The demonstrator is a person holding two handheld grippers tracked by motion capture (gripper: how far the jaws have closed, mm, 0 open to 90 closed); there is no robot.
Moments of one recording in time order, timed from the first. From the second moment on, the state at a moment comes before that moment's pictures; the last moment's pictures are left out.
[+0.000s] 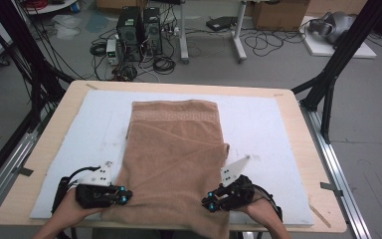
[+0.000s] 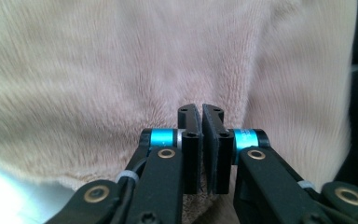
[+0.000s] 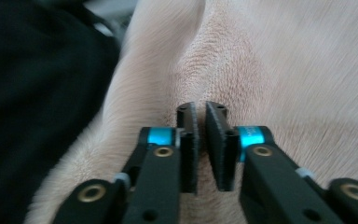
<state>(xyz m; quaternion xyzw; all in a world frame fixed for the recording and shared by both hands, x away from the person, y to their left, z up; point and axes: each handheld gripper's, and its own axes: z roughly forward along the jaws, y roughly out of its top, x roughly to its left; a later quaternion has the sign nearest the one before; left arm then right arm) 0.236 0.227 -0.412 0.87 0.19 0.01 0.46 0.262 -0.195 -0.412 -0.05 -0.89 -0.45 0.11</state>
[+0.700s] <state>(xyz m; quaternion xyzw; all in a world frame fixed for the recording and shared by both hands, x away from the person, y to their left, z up) 0.298 0.209 -0.434 0.89 0.23 0.10 0.37 0.332 -0.184 -0.439 -0.15 -0.92 -0.37 0.00</state>
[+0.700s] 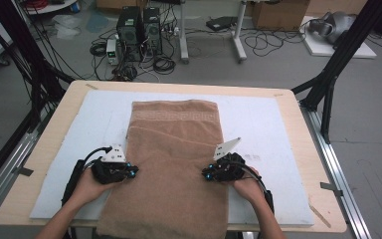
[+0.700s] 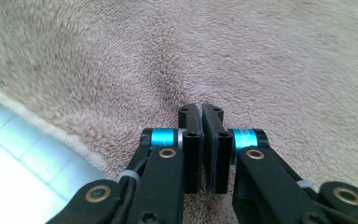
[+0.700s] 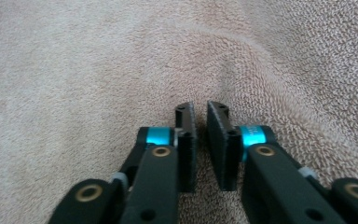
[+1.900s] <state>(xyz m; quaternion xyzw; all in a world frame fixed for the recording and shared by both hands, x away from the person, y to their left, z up) 0.279 0.225 -0.442 0.88 0.23 0.10 0.39 0.312 -0.184 -0.441 -0.13 -0.91 -0.38 0.04</state>
